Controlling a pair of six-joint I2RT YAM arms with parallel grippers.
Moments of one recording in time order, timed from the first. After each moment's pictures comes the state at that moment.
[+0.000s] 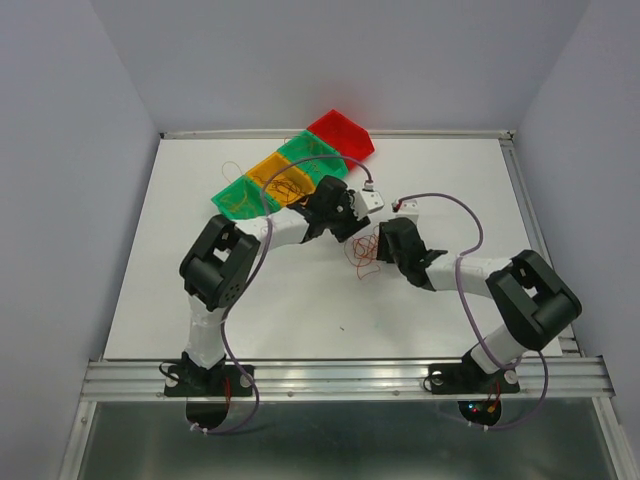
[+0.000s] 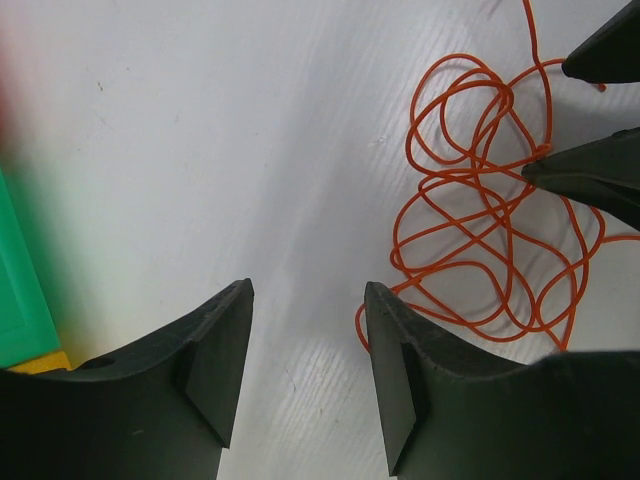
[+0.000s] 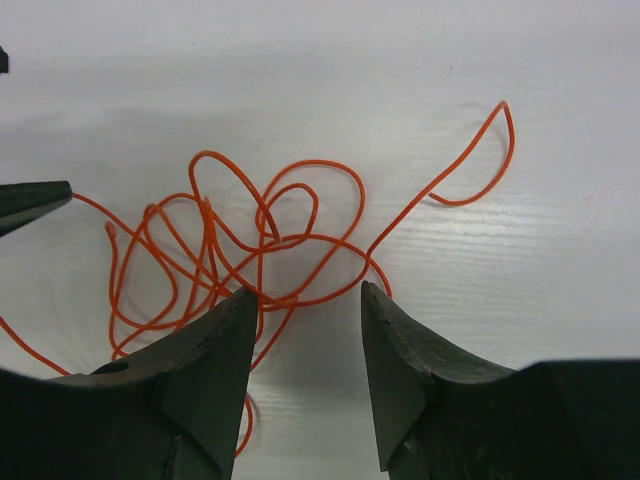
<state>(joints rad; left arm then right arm) -0.69 1.97 1.31 -0.01 0.23 0.45 0.60 1.56 0.66 0.22 0.44 0.43</state>
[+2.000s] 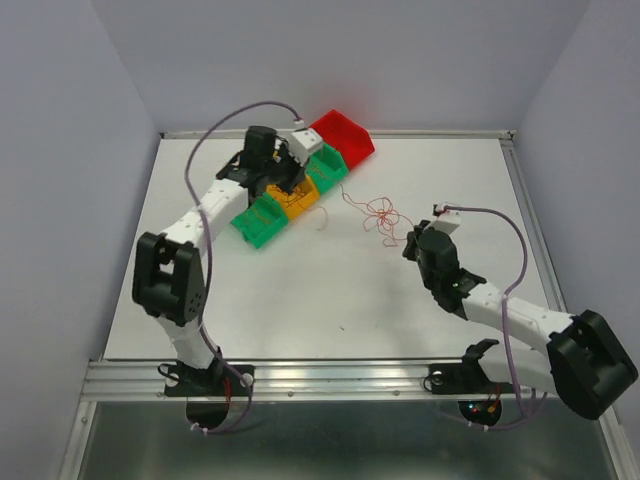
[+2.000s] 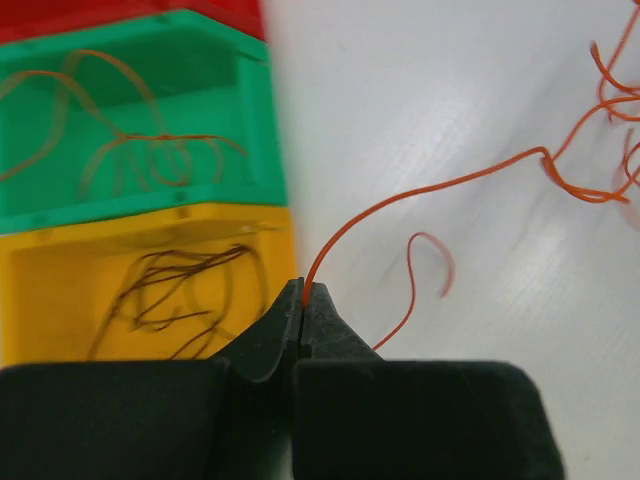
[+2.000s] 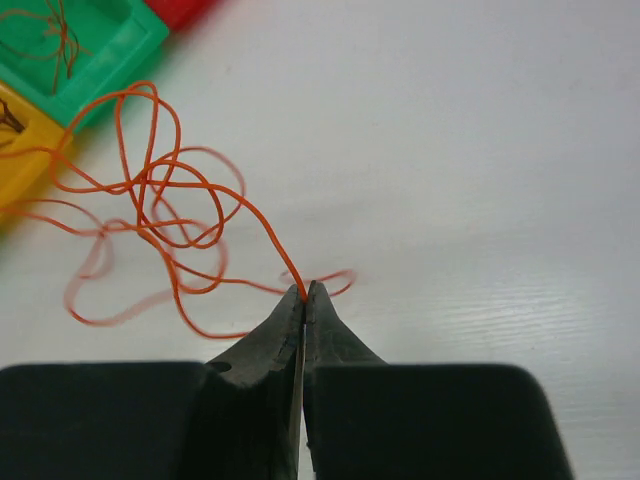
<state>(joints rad) -0.44 1.83 1.42 -0.27 0.40 0.37 0.59 1.20 0.48 0.33 0.54 0.47</state>
